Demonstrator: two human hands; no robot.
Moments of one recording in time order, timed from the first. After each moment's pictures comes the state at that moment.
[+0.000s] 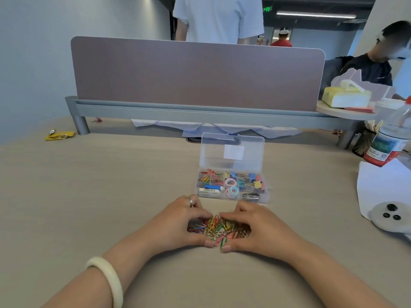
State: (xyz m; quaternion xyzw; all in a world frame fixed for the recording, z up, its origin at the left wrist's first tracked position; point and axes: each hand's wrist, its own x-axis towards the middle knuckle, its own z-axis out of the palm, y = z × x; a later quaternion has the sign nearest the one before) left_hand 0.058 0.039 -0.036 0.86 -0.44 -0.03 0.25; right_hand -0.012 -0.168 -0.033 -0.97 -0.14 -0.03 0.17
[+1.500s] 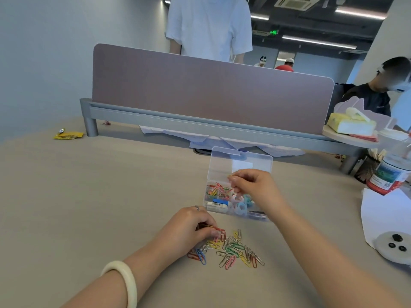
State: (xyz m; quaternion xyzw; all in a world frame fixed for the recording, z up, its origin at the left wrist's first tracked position) left_hand 0.060 0.032 -0.036 0.83 -0.35 0.00 0.43; right_hand 0.059 -0.154 0.022 -0.84 0.03 -0.13 0.53
